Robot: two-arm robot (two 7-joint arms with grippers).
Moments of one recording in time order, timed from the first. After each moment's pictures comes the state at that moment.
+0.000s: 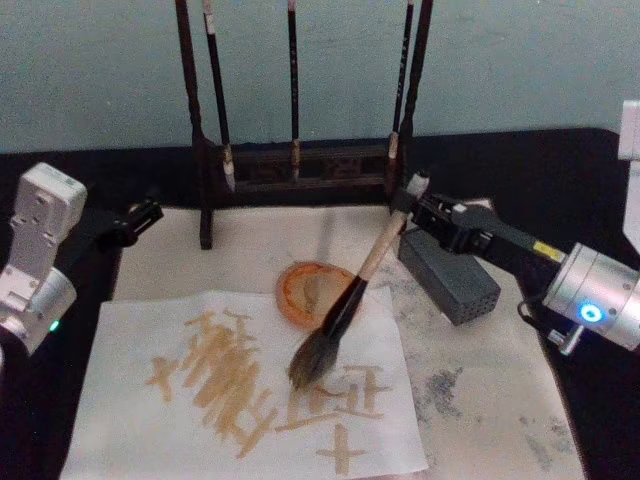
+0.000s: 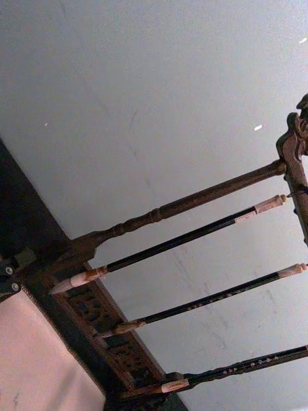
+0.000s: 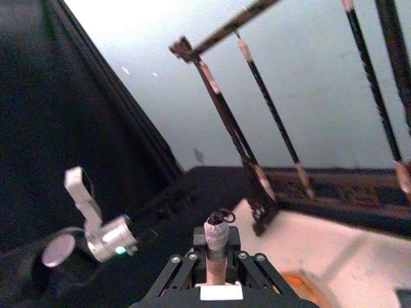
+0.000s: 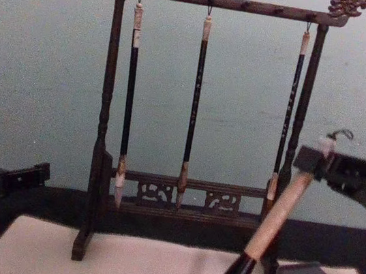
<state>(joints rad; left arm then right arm) -0.20 0.60 0.45 -1.41 -0.25 -0.12 0.03 0.17 0.69 -0.48 -1.69 1.16 0.16 0.46</state>
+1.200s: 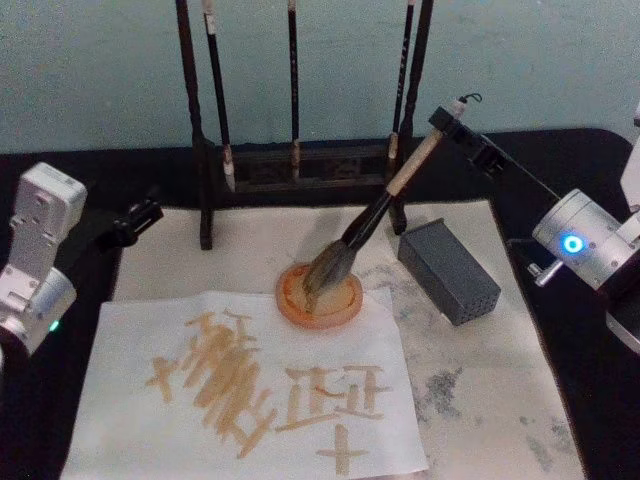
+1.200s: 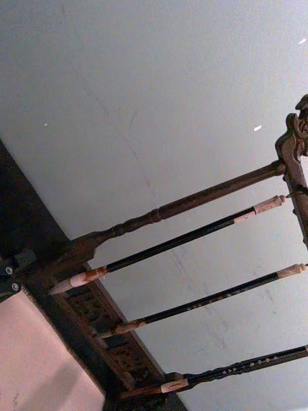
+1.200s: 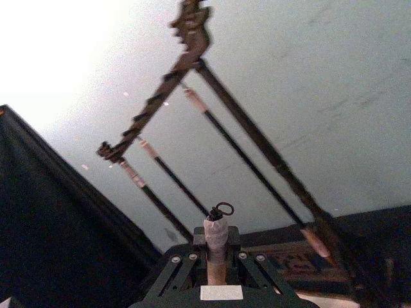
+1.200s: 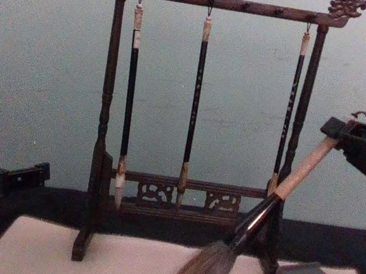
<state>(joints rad) -0.20 0.60 0.45 -1.41 -0.25 -0.12 0.03 0.34 0.51 -0.45 -1.38 1.32 0.09 0.44</state>
